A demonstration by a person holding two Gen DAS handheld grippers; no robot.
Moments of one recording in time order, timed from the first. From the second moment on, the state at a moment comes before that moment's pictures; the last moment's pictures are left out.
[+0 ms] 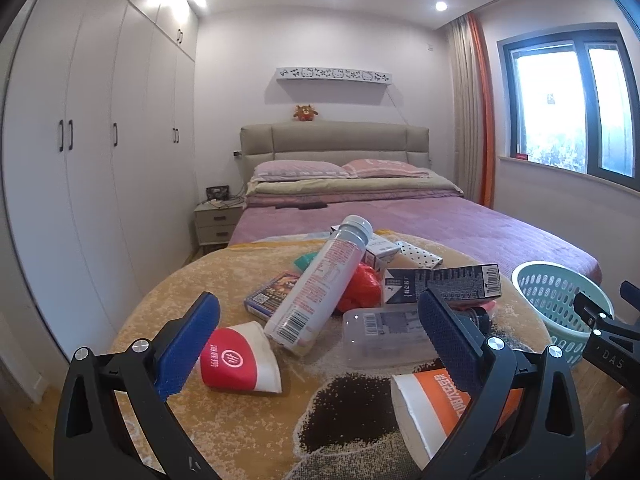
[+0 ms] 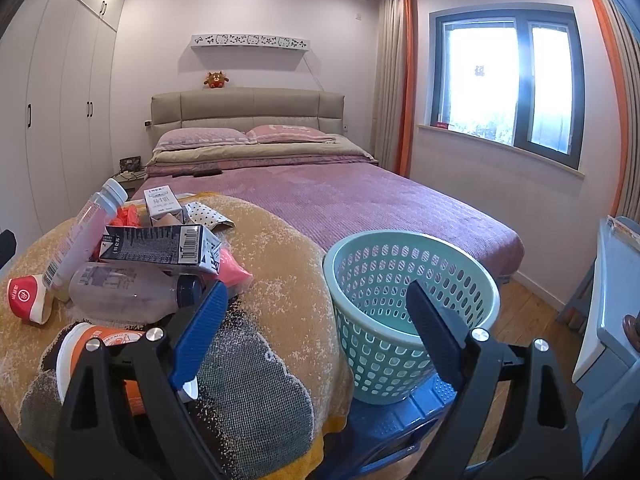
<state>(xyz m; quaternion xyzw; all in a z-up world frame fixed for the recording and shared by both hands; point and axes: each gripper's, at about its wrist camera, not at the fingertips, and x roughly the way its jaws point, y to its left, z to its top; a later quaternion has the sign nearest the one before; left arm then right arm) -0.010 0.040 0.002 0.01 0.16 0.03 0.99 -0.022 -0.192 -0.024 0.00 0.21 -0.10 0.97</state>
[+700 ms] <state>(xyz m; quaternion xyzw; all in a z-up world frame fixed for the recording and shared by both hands) -0.014 0.050 0.004 0.01 0.15 0.05 0.99 -0.023 -0.190 -0.026 0.00 0.21 -0.10 0.97</state>
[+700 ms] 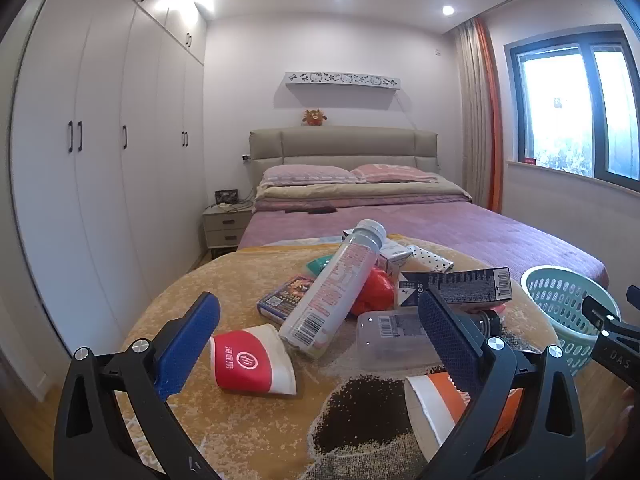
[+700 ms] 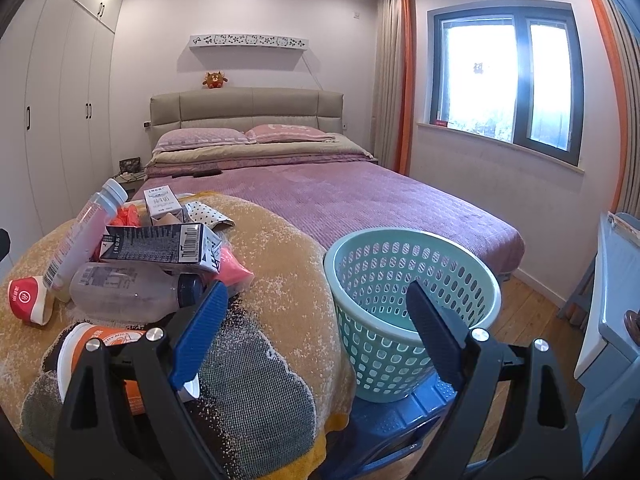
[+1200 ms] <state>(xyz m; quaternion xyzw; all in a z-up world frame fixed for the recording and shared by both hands) -0.015 0.054 0.003 0.00 0.15 0.05 0.99 -0.029 -0.186 -0.023 0.00 0.19 -0.10 0.98</state>
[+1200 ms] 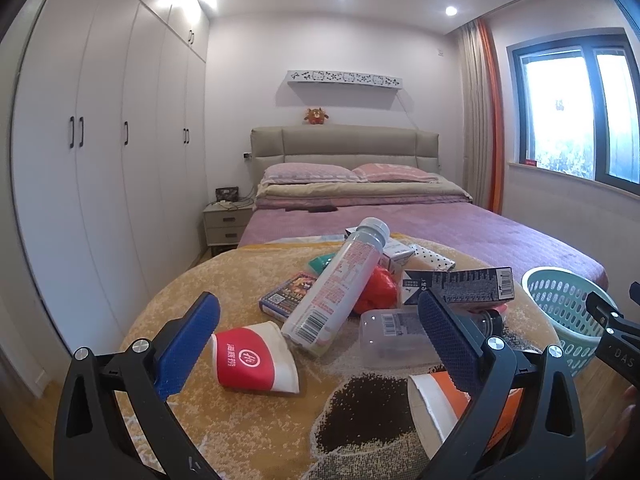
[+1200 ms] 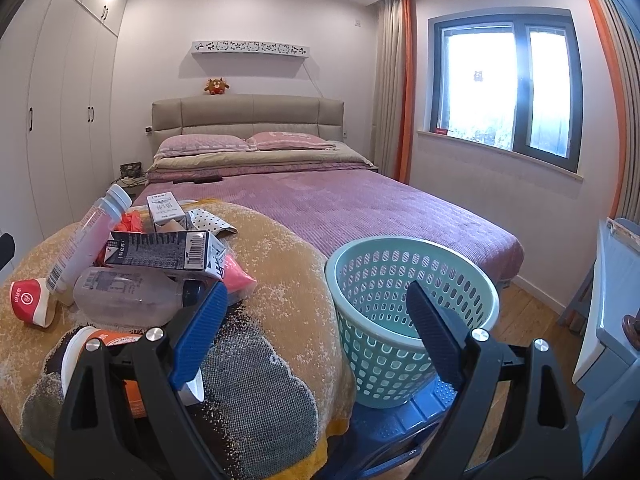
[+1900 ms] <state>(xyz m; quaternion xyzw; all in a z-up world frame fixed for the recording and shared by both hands) -0.007 0.118 -0.015 -0.03 0.22 0.09 0.97 -0.029 -0.158 -0.025 -0.01 0.21 -0.01 0.98</state>
